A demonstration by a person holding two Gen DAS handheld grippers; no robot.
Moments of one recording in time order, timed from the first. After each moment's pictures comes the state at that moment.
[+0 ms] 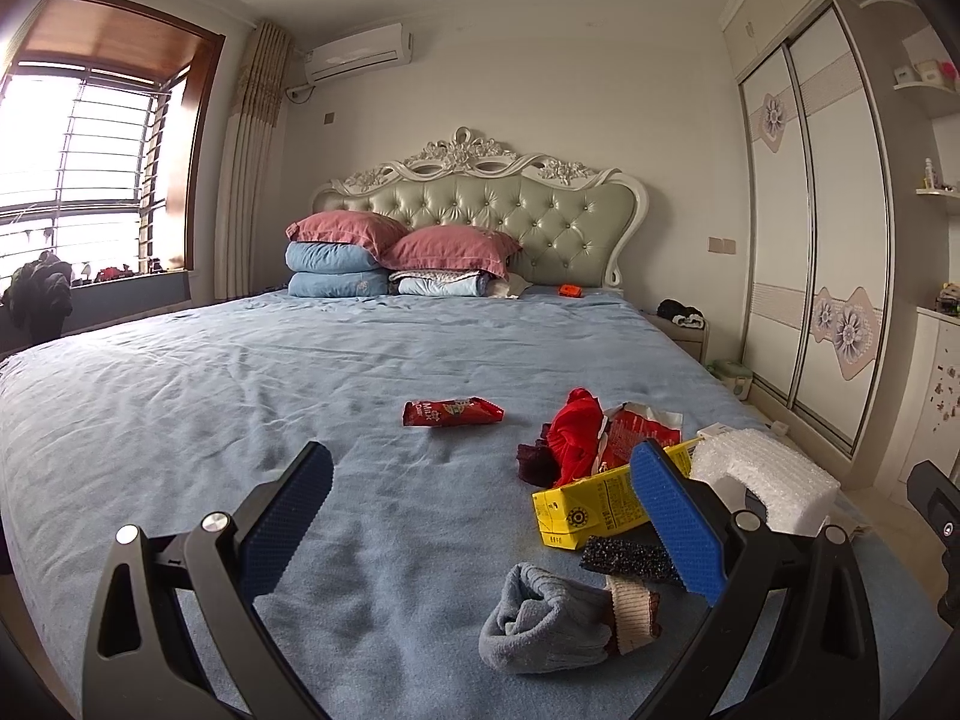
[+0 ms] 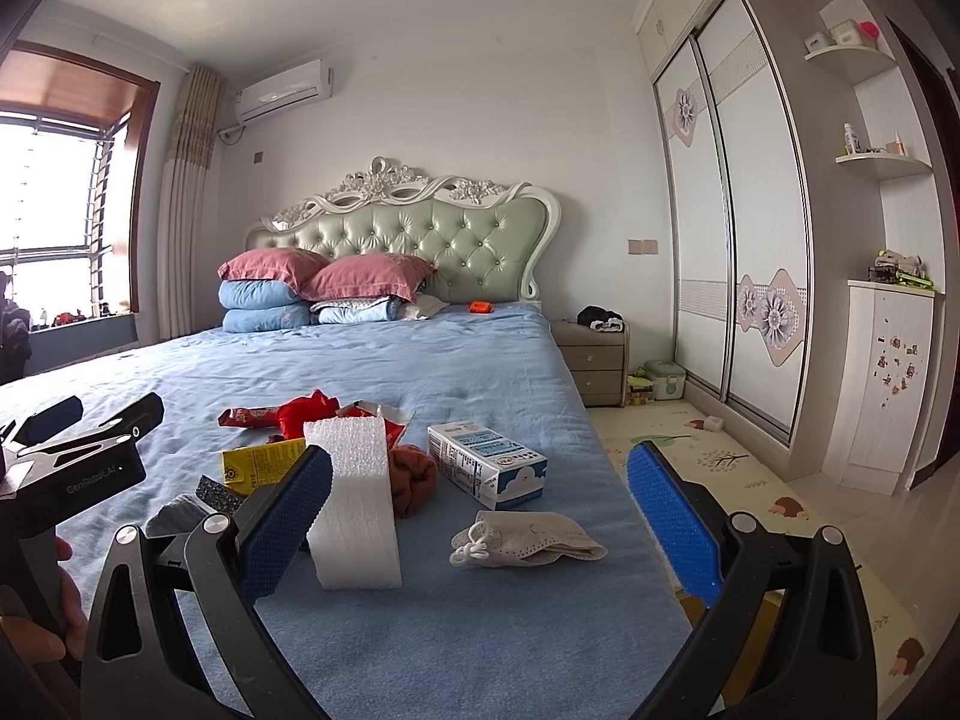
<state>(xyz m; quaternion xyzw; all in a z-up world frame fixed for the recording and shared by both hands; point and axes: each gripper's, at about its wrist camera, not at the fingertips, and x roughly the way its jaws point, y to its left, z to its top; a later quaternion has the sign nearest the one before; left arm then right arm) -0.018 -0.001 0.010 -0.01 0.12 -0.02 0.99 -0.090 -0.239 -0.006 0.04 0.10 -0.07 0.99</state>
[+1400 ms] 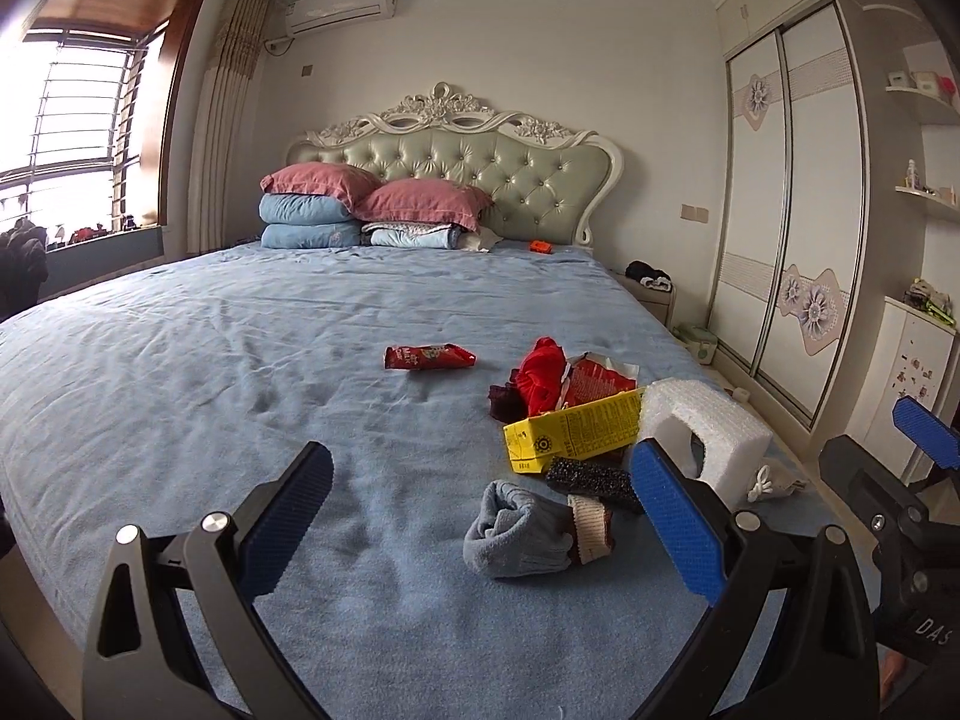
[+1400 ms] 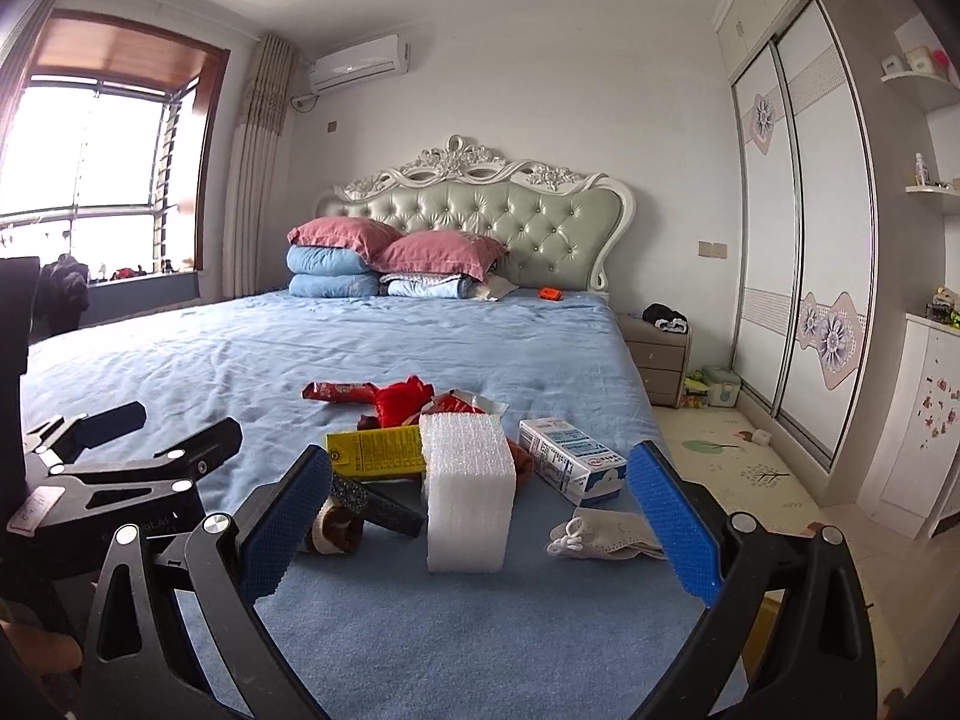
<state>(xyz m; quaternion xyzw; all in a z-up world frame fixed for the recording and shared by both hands) -0.050 0.010 0.010 -0.02 0.19 -0.06 0.98 -0.092 -0.189 0.009 -0.01 0.14 0.01 0.99</state>
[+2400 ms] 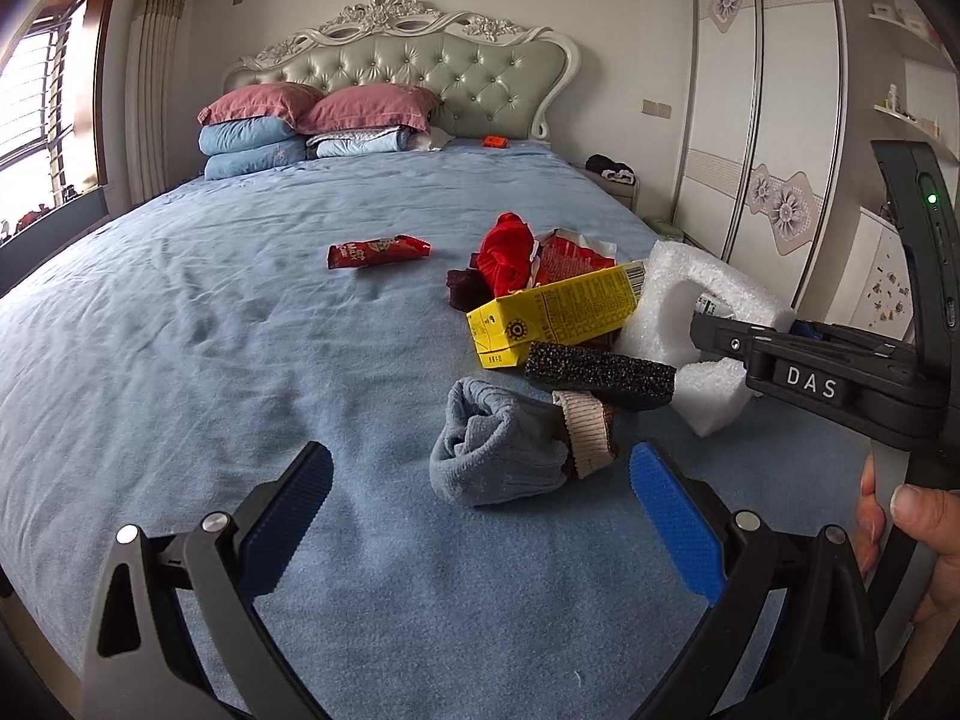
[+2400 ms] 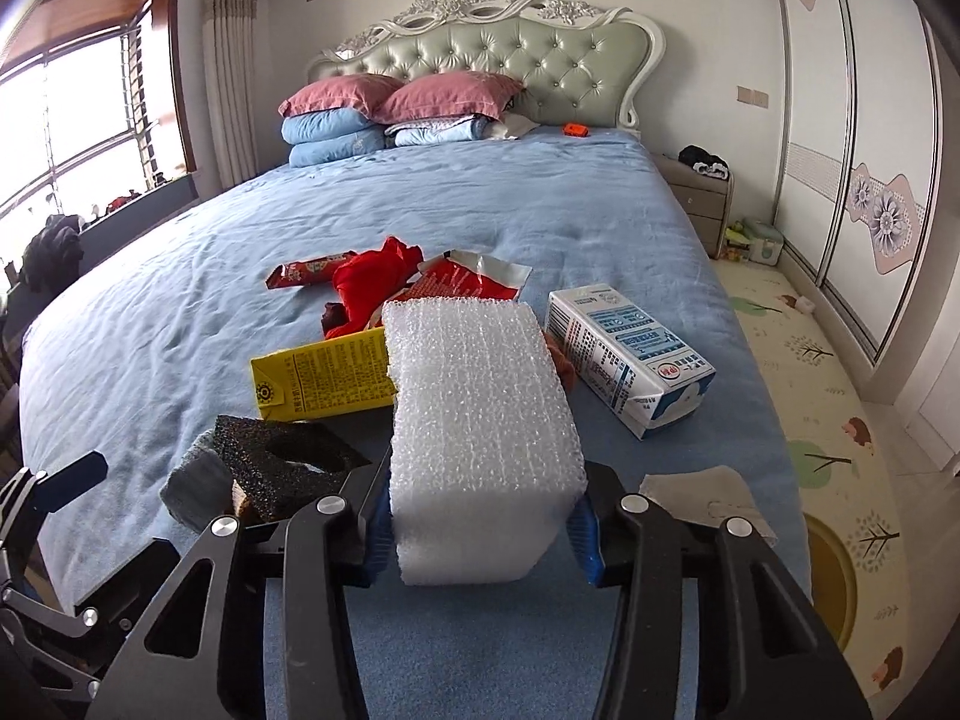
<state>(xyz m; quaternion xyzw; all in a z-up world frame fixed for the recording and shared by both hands) -0.018 -0.004 -0.023 0.02 0.31 -0.12 0.94 0.019 -0.212 -0.023 0.04 0.32 0.05 0.94</state>
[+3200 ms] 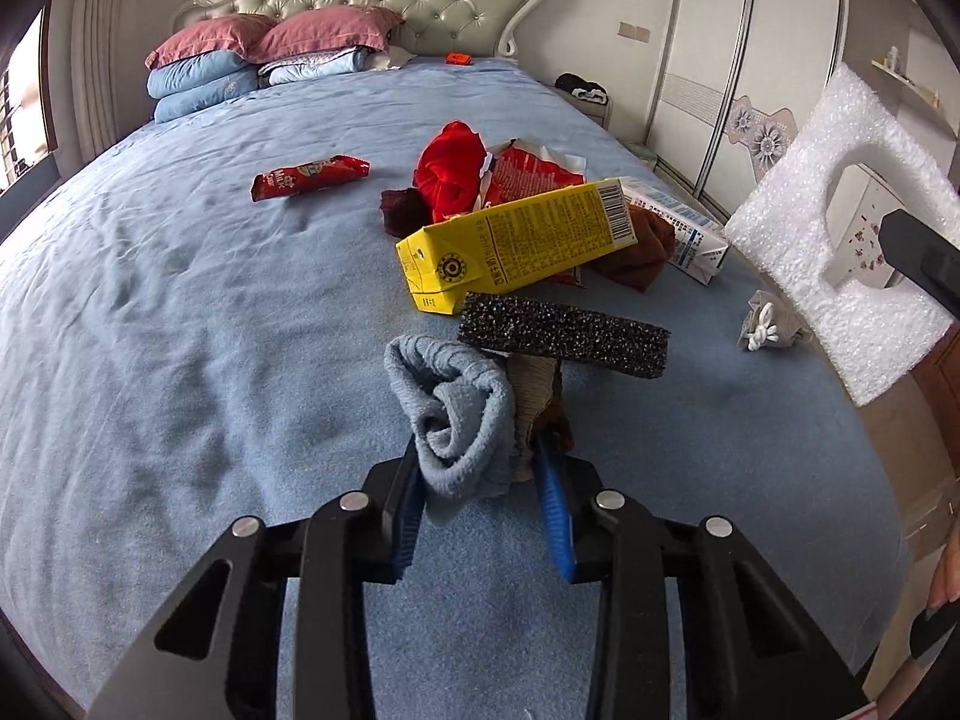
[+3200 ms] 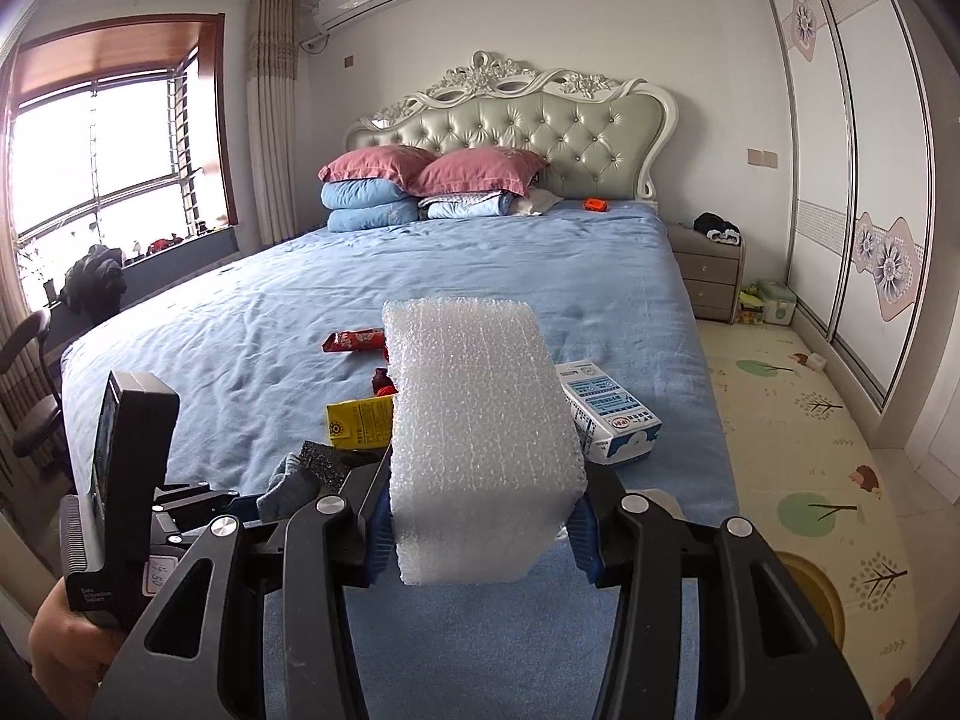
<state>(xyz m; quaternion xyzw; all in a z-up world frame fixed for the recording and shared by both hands) 0.011 -0.029 -0.038 0.03 0.40 -0.16 0.90 -0.056 -0.236 0.025 0.04 0.25 0.09 0.96</state>
